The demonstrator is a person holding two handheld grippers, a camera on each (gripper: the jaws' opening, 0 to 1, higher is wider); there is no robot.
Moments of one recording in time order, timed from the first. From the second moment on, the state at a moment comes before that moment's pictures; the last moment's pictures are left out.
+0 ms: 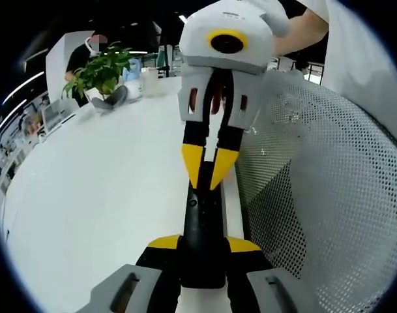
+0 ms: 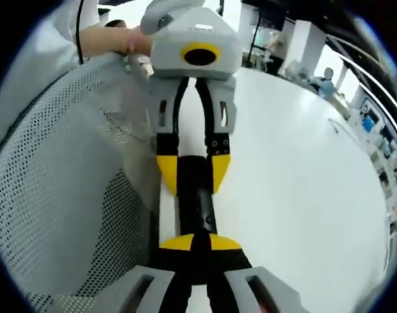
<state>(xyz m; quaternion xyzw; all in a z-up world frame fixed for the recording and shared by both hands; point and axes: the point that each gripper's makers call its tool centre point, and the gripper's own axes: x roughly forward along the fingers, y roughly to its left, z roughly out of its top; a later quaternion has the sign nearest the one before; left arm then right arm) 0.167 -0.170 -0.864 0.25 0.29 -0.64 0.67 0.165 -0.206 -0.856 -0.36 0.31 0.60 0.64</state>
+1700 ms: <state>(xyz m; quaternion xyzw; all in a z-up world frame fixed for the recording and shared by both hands) 0.167 -0.170 -0.863 0.23 0.30 -0.63 0.67 0.166 -0.202 -0.858 -0.39 0.37 0.56 0.63</state>
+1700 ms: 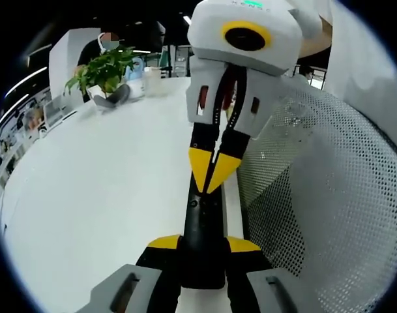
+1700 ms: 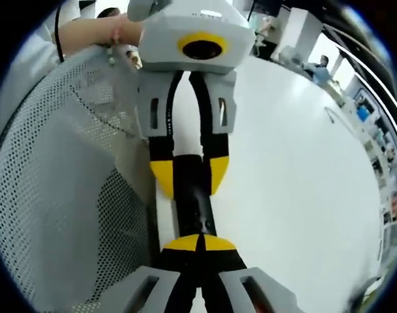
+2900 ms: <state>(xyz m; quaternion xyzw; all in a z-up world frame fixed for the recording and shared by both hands) 0.167 -0.170 -0.864 0.24 0.29 -0.64 0.67 0.166 -0.210 -0.860 -0.41 0.35 0.58 0.61</state>
